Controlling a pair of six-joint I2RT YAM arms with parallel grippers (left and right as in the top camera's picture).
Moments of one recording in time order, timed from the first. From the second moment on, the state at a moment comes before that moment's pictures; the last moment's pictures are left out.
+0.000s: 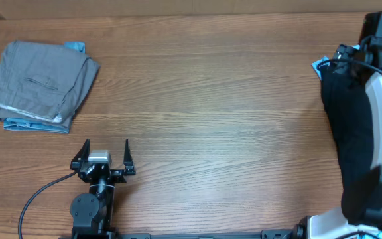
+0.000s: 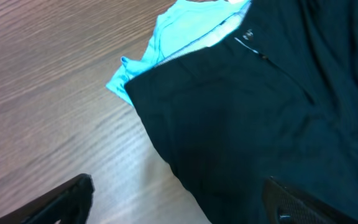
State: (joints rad) left arm -0.04 0.02 0.01 -0.08 -0.04 0.00; right arm -0.21 1.75 1.63 -0.91 0.28 0.25
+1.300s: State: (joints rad) left arm -0.04 0.02 0.01 -0.08 -0.04 0.00; right arm -0.29 2.14 1.63 -0.61 0.15 -0.09
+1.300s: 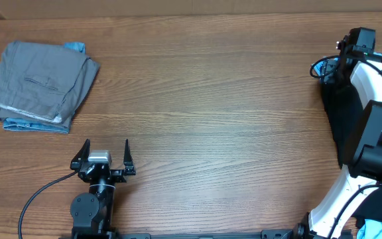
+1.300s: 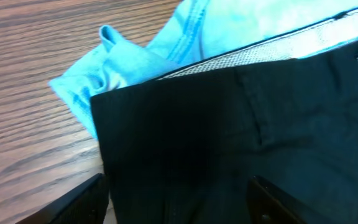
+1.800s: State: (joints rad) left arm -0.04 0.02 0.01 -0.08 -0.04 0.00; right arm -0.29 2.23 1.63 -0.59 0.09 -0.16
